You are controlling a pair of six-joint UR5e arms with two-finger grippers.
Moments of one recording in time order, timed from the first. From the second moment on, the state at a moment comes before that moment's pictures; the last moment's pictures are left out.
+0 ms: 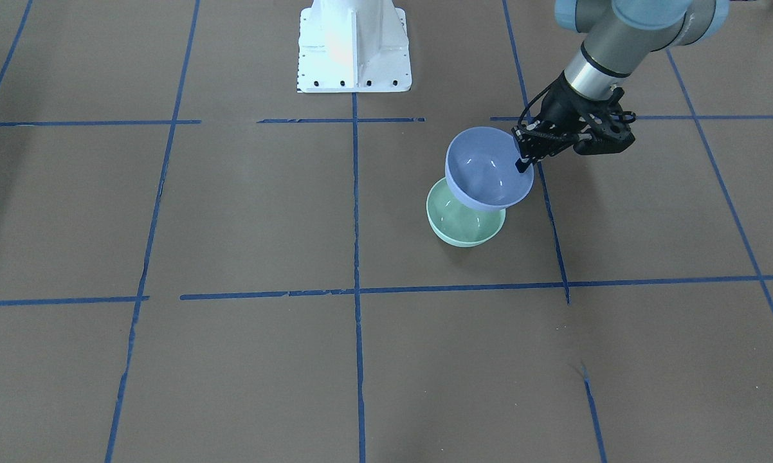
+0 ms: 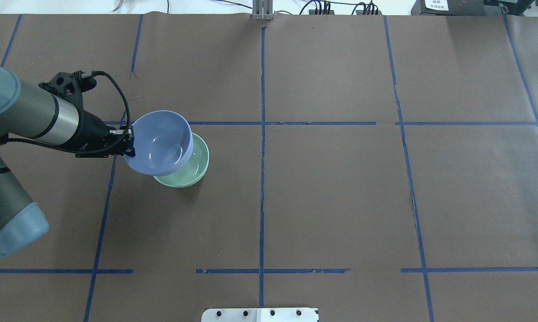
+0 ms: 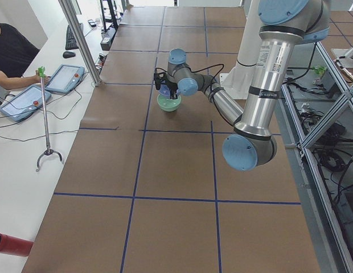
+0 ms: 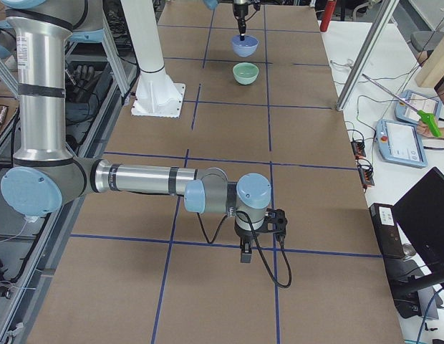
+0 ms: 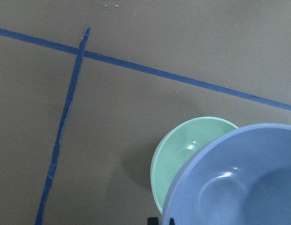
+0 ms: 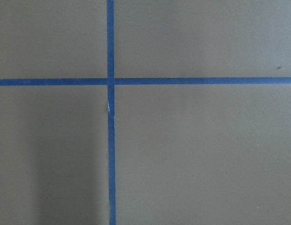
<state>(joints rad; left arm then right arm) -0.75 -1.81 -1.98 -1.87 -2.05 -1.37 1.58 -1.63 1.62 -1.55 2.28 0.03</state>
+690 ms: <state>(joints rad) -0.72 -1.82 -1.91 -1.94 -2.00 -1.40 1.58 -1.63 1.62 -1.55 2.28 0.03</state>
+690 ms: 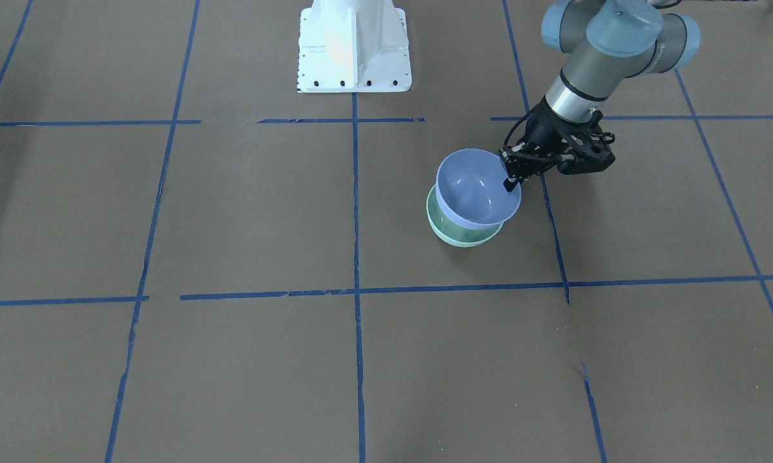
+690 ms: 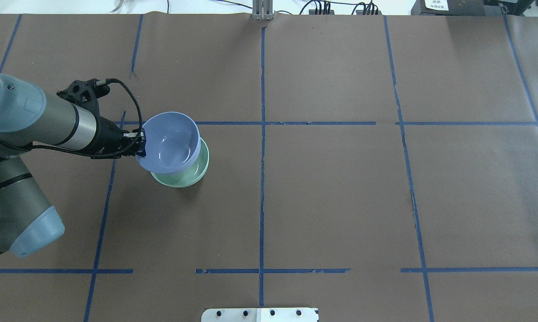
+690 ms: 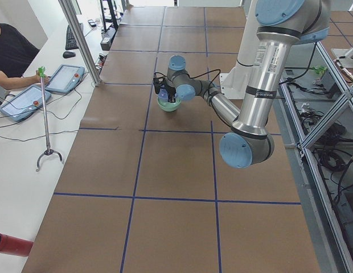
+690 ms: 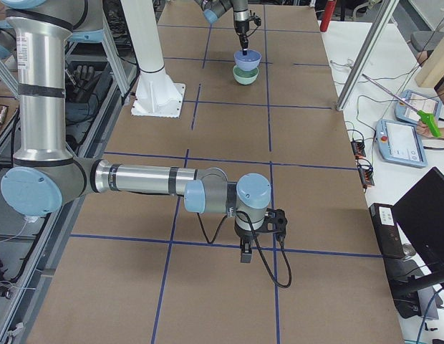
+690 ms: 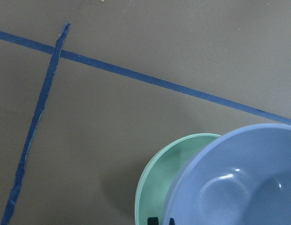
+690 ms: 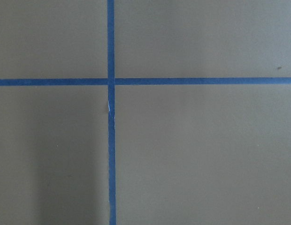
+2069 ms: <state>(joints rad) -0.87 -1.71 -2.01 -1.99 -2.06 -1.12 1.58 -1.63 1.62 -1.55 2.28 0.03</state>
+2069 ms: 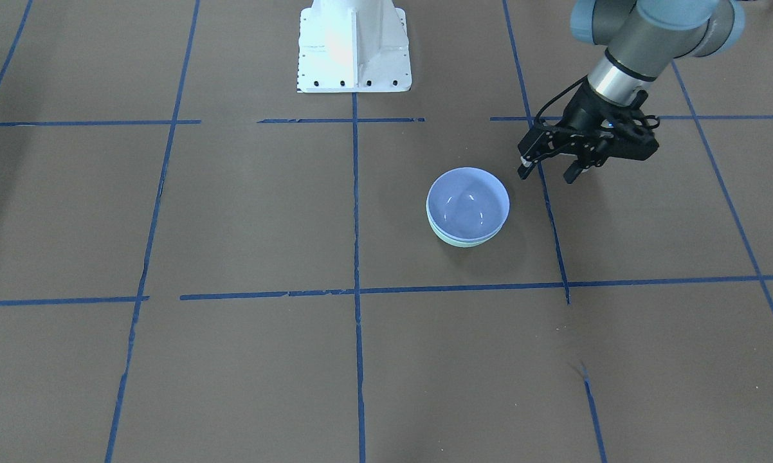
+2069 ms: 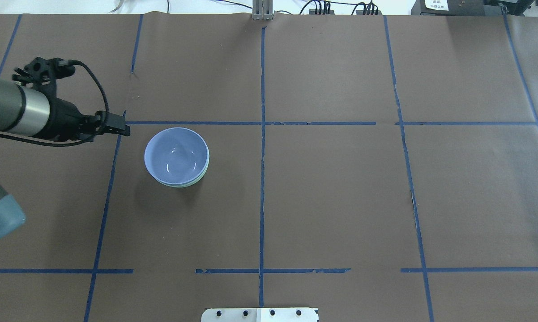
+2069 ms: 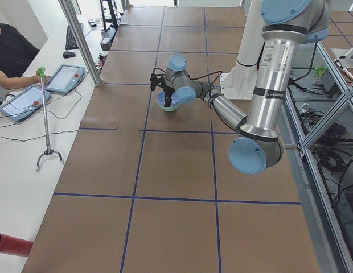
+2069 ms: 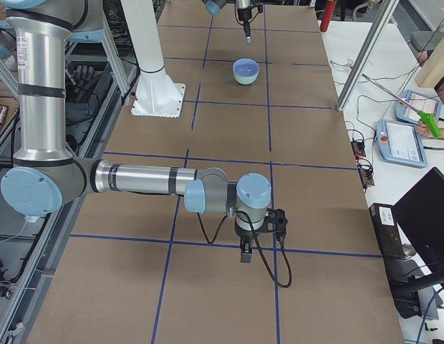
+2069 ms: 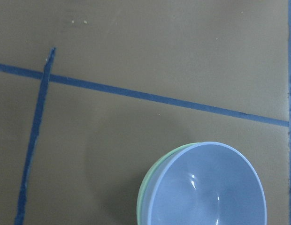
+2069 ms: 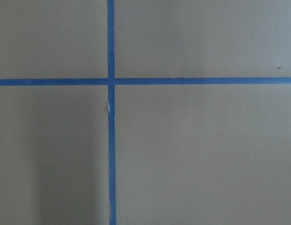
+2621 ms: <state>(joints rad) -1.21 -1.51 -1.98 -1.98 -2.20 -0.38 1.58 -1.63 1.62 -1.55 2.27 0.03</state>
